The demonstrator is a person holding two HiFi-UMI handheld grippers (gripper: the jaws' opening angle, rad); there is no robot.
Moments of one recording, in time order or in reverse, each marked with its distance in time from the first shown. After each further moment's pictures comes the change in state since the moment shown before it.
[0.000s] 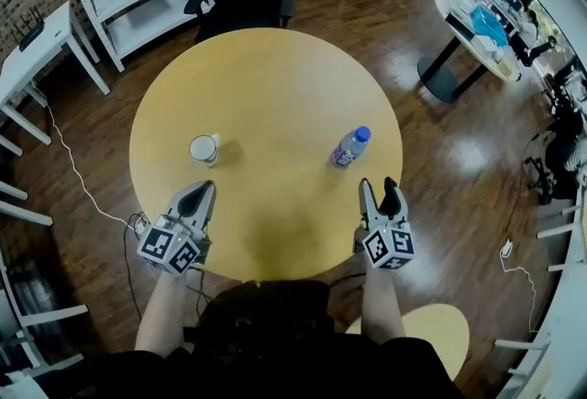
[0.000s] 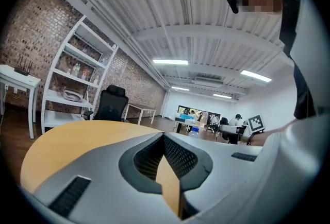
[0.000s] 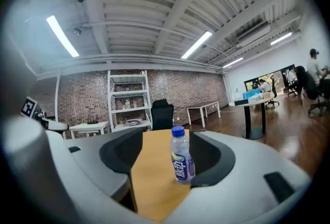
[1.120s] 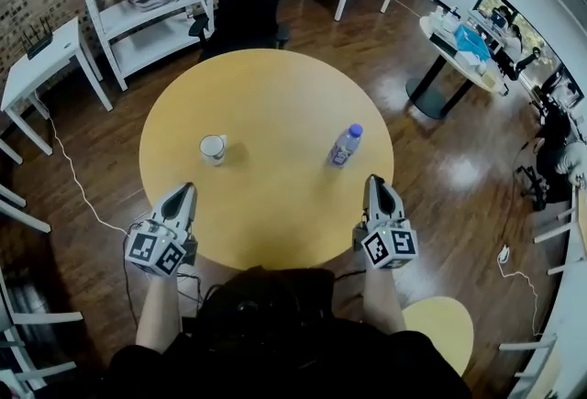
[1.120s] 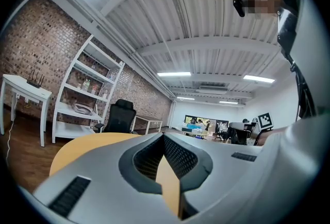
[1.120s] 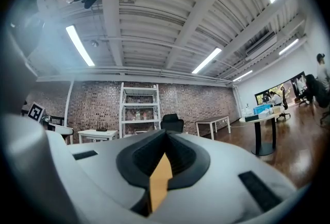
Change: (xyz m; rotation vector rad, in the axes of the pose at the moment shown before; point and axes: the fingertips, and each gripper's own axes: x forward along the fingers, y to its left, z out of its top) left arm -0.079 0.001 0.034 0.042 -0.150 0.077; right arm -0.059 0.045 0.055 -0.069 -0.176 0.105
